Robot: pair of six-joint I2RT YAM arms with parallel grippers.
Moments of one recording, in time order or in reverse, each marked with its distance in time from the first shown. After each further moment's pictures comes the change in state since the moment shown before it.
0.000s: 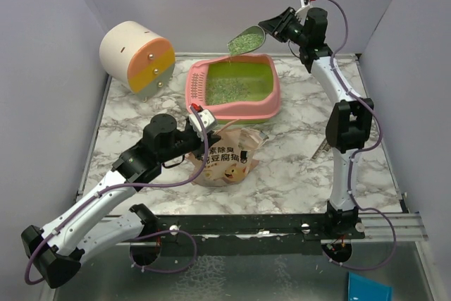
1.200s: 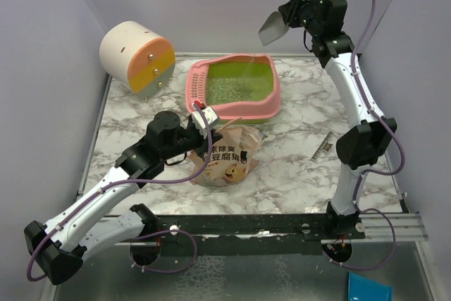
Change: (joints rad) left arm 0.000 0.040 0.019 0.004 0.000 0.000; right arm 0.057 -0.224 0.115 -0.369 0.334 -0.726
